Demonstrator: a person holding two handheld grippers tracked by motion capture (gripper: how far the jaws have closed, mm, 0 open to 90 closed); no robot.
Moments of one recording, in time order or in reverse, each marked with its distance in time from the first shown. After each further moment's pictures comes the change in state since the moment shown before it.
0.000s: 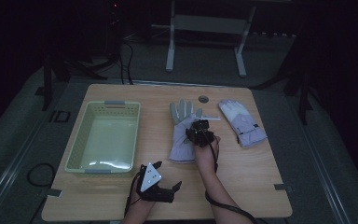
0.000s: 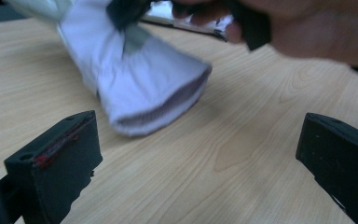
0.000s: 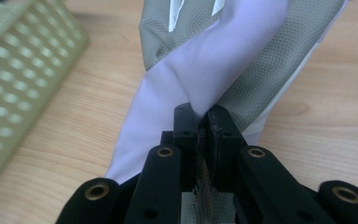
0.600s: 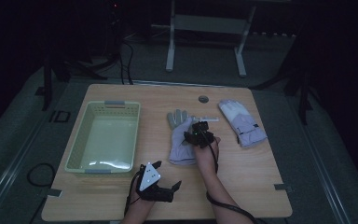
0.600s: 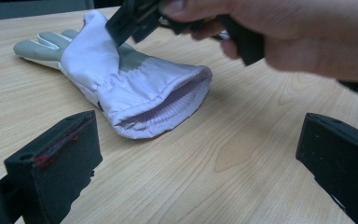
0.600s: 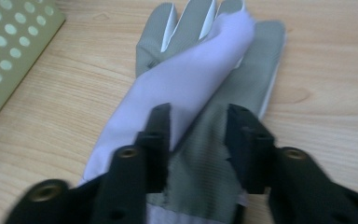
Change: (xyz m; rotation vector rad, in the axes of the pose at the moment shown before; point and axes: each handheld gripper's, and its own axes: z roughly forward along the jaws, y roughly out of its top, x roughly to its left) left arm 0.002 0.000 0.000 -0.002 -0.011 -0.026; right arm -0.009 -0.006 0.011 0.026 -0.023 -0.022
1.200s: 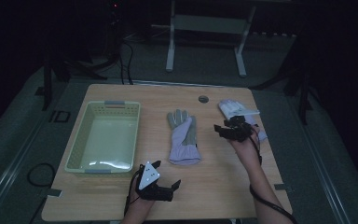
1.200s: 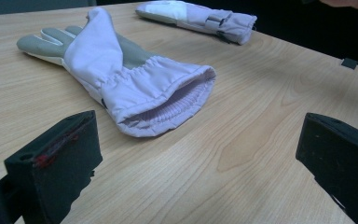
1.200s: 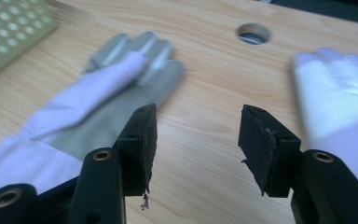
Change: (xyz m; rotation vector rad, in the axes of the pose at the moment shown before) left arm 0.003 0.000 0.000 0.006 0.005 -0.019; right arm -0.103 0.017 -0.073 -0.085 0.058 -0.210
